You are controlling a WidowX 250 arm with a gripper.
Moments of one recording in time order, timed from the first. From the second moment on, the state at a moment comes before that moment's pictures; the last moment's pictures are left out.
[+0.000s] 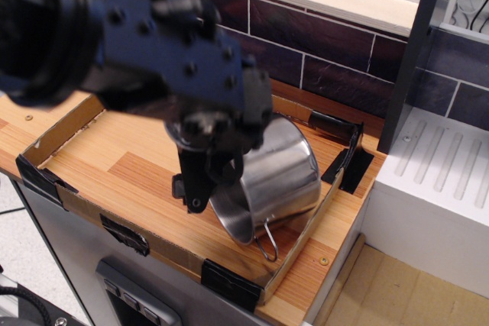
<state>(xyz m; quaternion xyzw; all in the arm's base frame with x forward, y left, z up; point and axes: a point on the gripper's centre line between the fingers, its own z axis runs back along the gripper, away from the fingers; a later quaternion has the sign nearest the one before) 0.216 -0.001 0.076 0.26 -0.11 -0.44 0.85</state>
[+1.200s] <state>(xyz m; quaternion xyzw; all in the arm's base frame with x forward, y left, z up) 0.229 0.013 0.167 -0.05 0.04 -0.40 0.91</state>
